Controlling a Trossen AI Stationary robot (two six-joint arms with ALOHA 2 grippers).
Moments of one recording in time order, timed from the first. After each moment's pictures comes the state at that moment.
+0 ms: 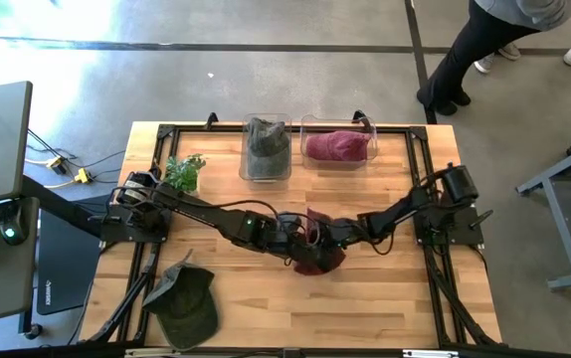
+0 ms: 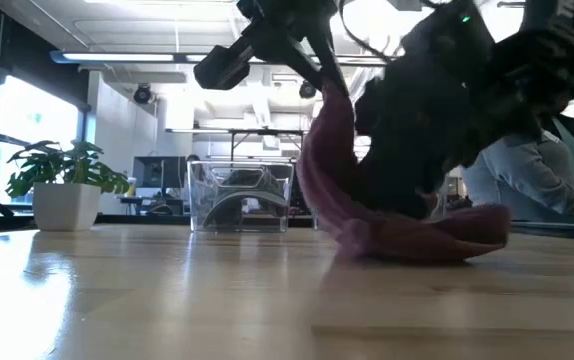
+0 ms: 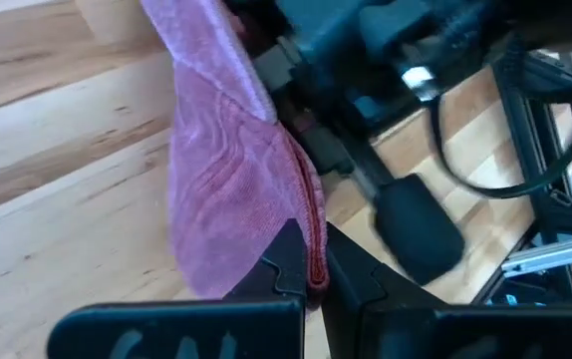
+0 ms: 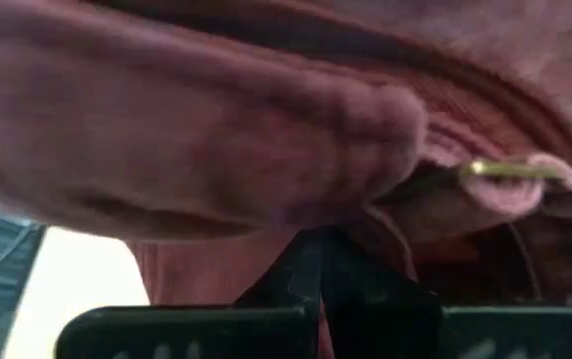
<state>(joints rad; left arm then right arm) -0.29 1.88 1.56 -0.57 -0.25 -1.37 0.20 1.83 0.60 0.75 0.00 0.65</state>
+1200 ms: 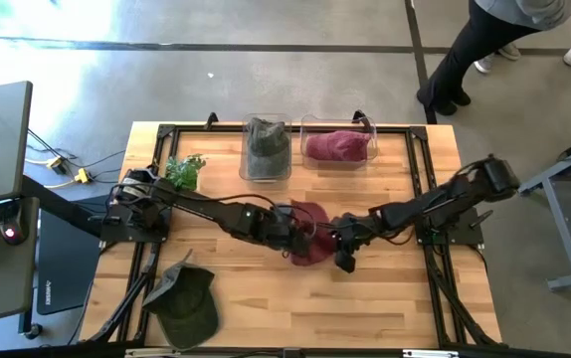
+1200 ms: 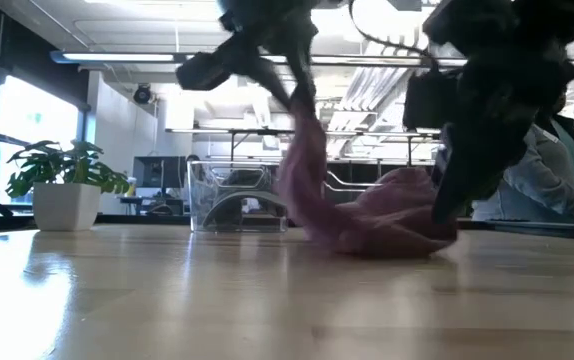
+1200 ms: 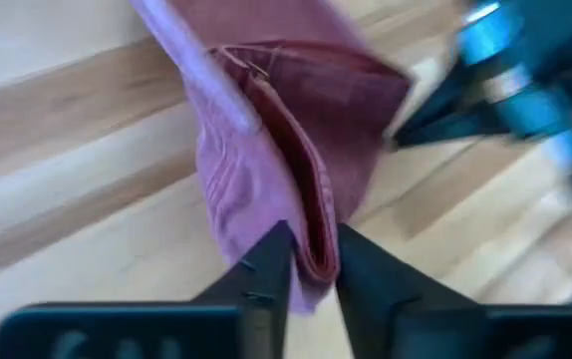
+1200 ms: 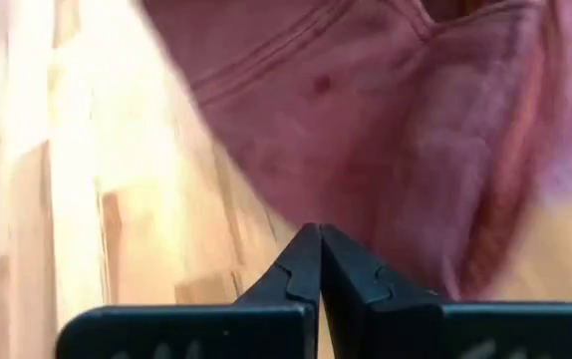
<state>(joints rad) -0.25 1.86 1.56 -0.73 -0.26 -1.35 0.21 1.49 0.61 0.02 -0.07 0.62</state>
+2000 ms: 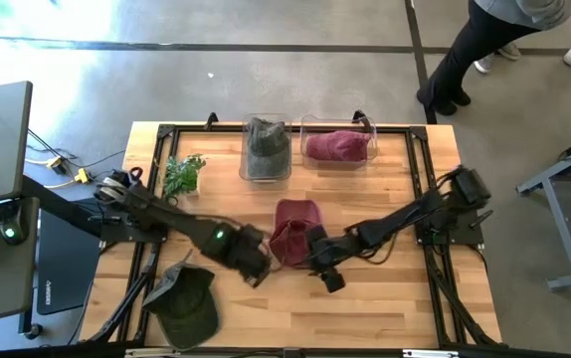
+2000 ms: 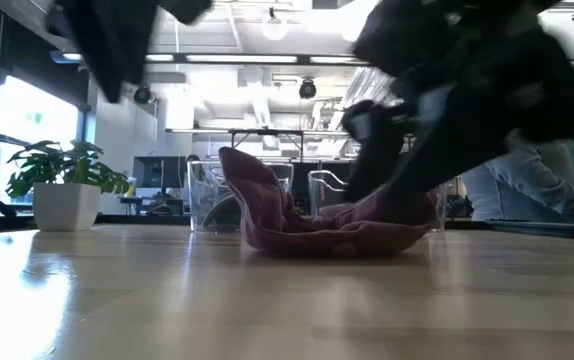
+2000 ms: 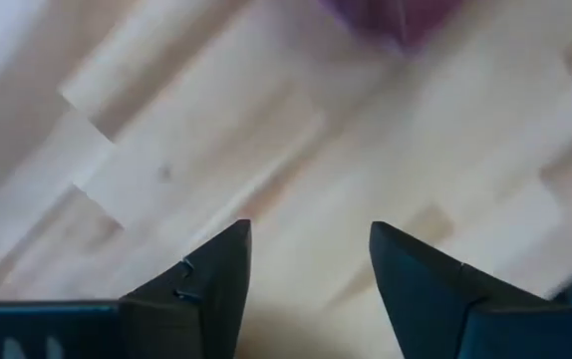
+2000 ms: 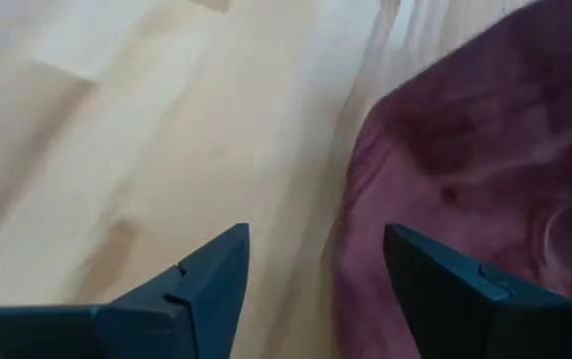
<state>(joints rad) -0.45 1.73 1.49 -1.15 -0.11 -1.26 0.33 1.76 0.91 0.03 0.02 -0.05</state>
